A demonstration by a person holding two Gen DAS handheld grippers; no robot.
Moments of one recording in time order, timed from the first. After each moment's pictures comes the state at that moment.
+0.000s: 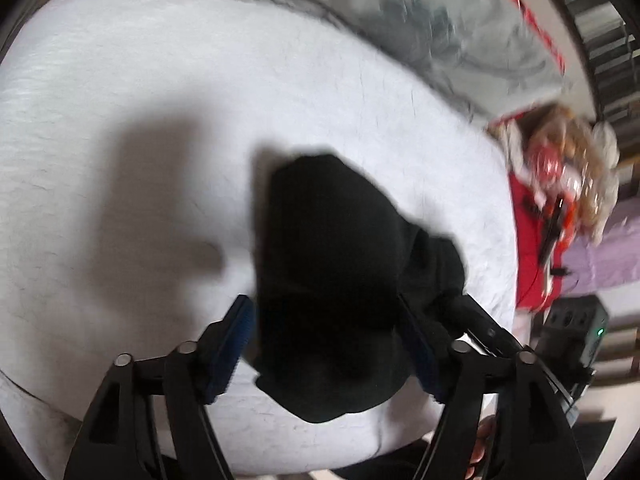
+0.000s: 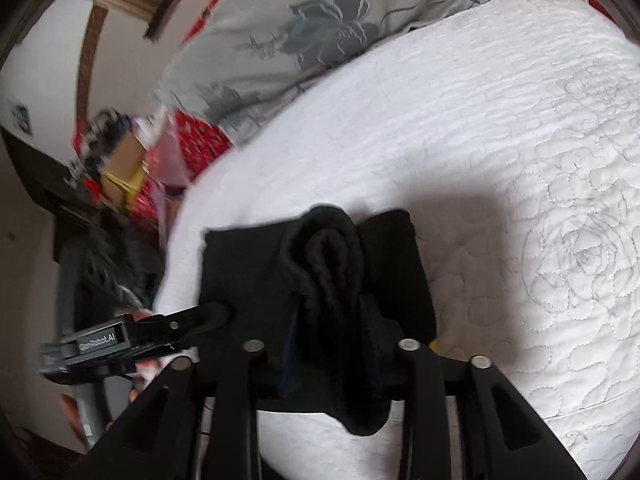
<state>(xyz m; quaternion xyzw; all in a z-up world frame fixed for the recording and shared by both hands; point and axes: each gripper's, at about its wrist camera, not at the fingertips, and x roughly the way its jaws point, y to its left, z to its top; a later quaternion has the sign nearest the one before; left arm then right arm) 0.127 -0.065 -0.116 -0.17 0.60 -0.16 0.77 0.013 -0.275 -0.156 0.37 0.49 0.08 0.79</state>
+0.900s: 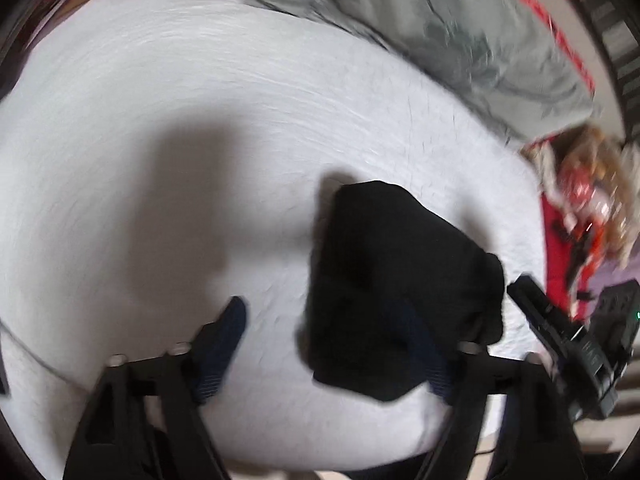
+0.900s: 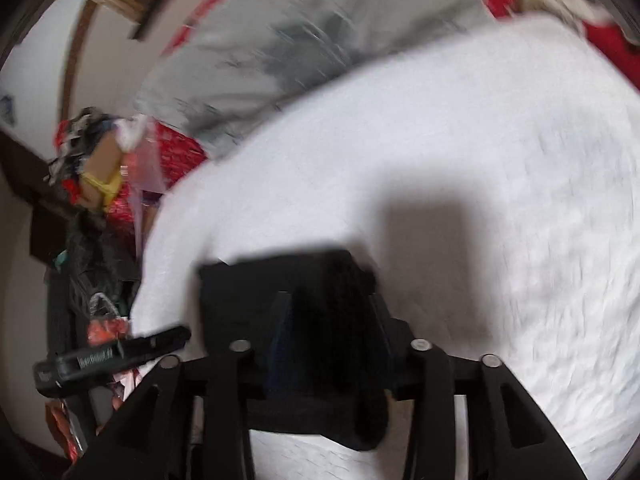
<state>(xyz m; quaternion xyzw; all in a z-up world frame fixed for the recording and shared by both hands) 0.101 -0.051 -0.106 -0.18 0.60 -0.09 0.78 0.038 -0.290 -0.127 0.31 0.50 0.05 0.81</state>
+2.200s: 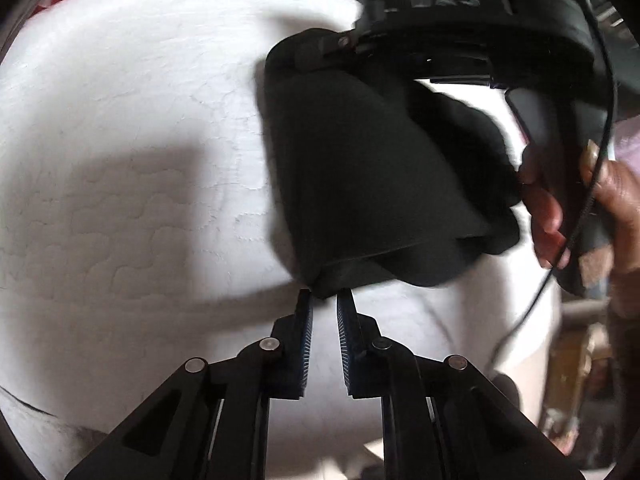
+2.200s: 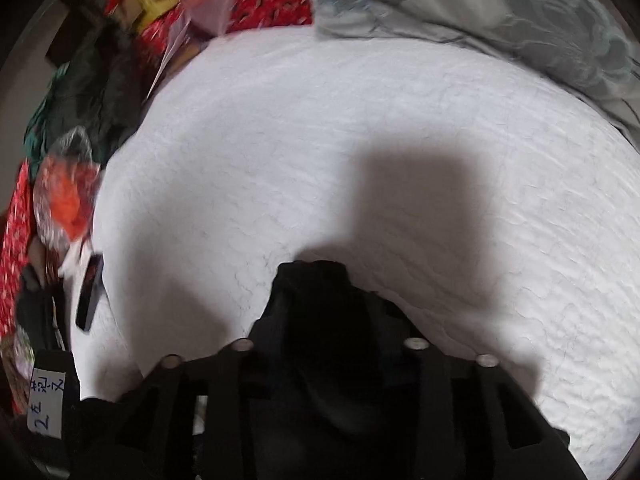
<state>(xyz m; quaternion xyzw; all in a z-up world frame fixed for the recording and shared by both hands) 0.040 -0.064 -0.156 -0.07 0.61 -0.24 0.75 0.159 -0.139 -0.160 0.07 0.62 0.20 0.76</state>
